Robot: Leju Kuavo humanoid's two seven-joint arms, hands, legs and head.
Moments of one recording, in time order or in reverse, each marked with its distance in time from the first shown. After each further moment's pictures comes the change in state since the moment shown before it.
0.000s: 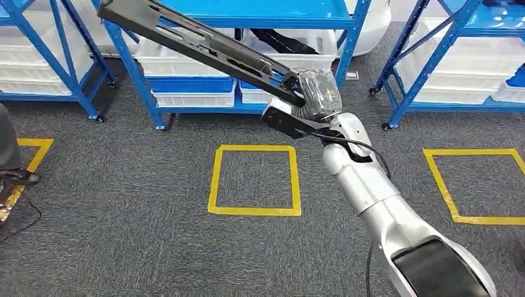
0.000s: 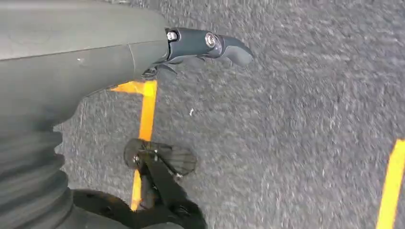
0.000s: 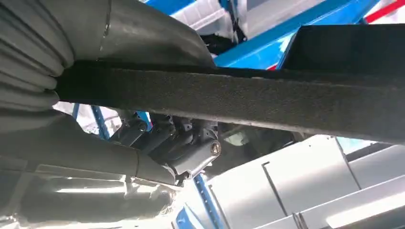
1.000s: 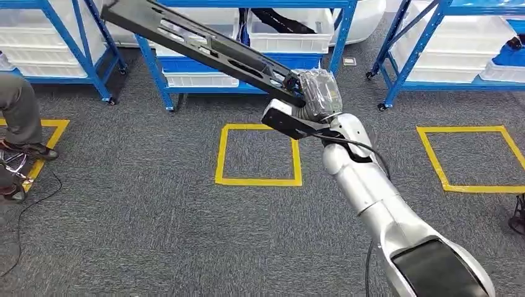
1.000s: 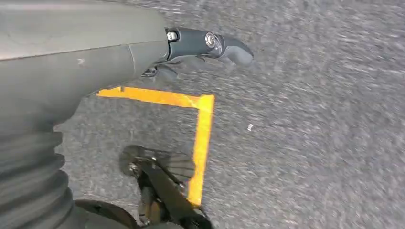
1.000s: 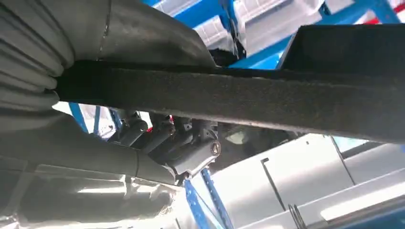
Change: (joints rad) left arm -0.002 0.008 0.013 0.000 -0.009 0.003 0.010; right arm 0.001 0.010 -0.020 0.026 0.013 -0.007 -0.021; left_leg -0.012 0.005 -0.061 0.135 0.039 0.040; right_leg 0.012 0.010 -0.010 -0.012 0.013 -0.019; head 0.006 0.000
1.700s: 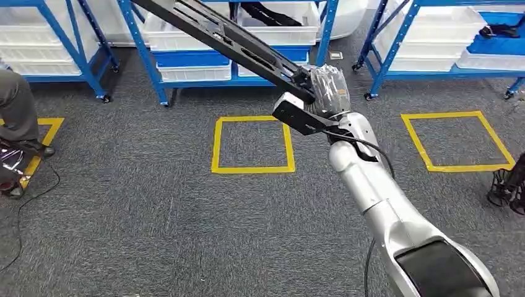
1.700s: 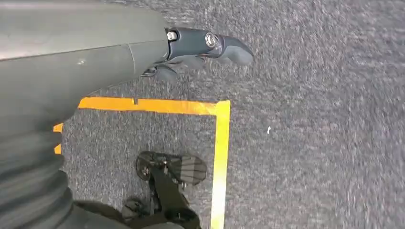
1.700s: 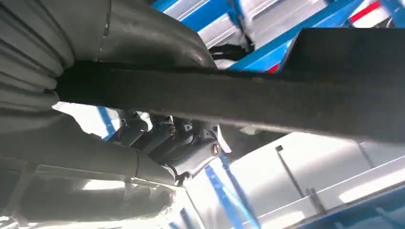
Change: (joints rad) left arm -0.002 -0.009 0.005 -0.001 -0.020 0.004 -0.014; right arm -0.007 -0.006 -0.036 0.015 -0.063 -0.002 -0.028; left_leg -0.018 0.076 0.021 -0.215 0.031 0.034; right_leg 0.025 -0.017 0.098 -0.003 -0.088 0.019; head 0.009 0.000
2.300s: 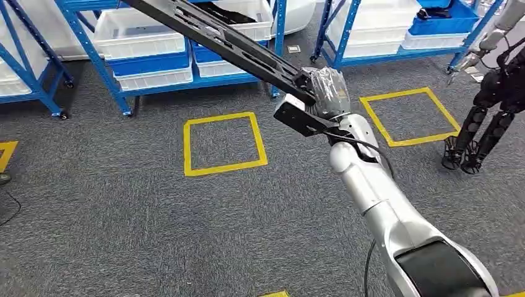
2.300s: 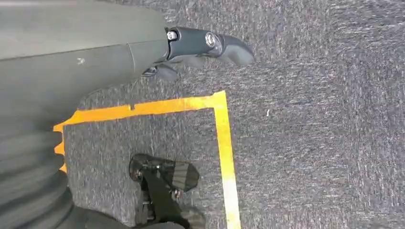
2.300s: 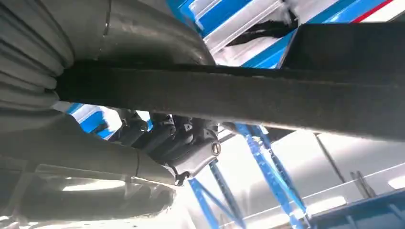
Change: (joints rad) left arm -0.004 0.000 0.000 -0.001 -0.016 0.009 0.013; right arm 0.006 -0.014 -0.008 0.000 -0.005 0.005 -0.008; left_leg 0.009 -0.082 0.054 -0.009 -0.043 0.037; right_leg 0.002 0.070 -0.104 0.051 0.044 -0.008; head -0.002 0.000
